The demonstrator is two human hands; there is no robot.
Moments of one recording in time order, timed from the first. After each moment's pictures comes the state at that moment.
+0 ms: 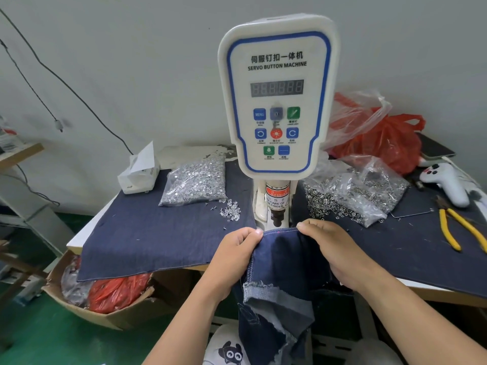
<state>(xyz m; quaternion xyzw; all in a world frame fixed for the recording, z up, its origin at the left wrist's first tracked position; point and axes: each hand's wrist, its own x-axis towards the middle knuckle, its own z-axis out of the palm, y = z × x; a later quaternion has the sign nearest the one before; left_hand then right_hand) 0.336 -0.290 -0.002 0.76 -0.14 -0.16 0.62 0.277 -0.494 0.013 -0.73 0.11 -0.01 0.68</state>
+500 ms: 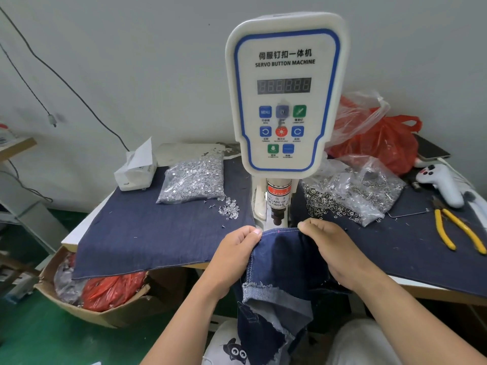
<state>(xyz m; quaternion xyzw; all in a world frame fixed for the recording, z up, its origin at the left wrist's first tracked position) 0.338 -0.287 -0.007 0.75 -0.16 -0.17 0.61 0.277 -0.492 0.008 -0.74 0.13 -0.04 0.66</state>
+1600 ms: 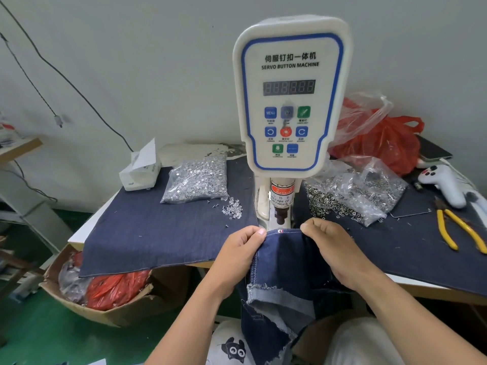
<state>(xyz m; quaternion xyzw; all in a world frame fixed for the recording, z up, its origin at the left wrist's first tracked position) 0.333 -0.284 -0.007 0.73 -0.17 -0.19 0.63 0.271 -0.492 0.010 -0.78 0.11 -0.06 0.61</state>
